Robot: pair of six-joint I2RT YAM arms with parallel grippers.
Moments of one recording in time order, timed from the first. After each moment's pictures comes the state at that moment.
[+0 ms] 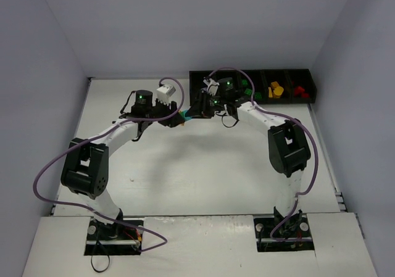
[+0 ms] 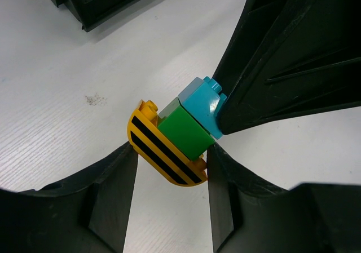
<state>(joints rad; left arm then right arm) -0.30 1.68 1.12 0.02 0.57 -0.08 0.44 2.00 1.48 -0.10 -0.70 0.62</state>
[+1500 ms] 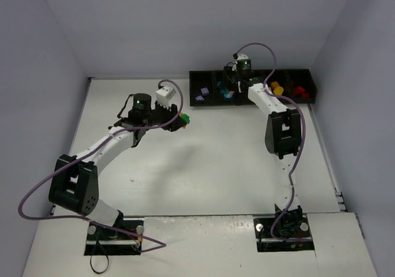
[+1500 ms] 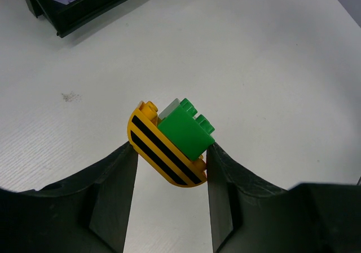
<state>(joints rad) -0.34 1.51 1.04 -0.01 0.54 -0.12 0.24 2.32 1.98 -0.28 -0.08 0.29</state>
